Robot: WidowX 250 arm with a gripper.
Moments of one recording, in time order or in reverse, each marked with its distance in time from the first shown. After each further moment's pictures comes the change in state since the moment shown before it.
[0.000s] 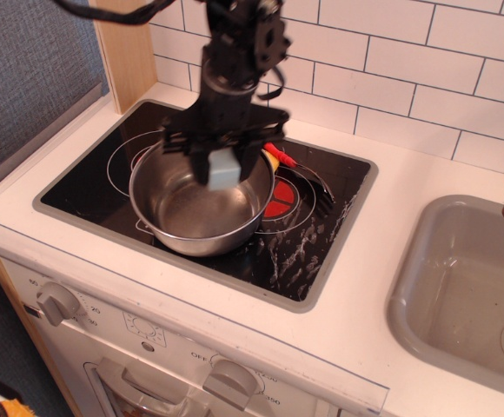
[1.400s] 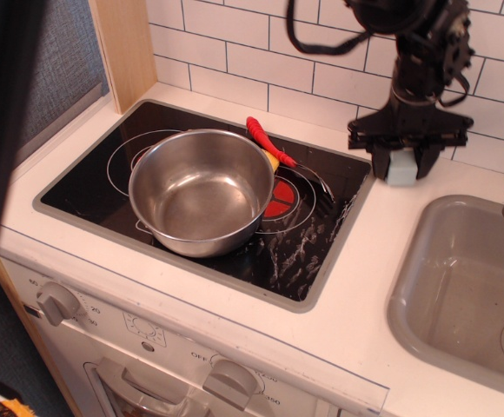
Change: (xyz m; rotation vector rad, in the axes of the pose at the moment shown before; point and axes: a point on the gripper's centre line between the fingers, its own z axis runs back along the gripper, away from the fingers) arm -0.016 -0.176 -0.032 -0.255 0.000 -0.305
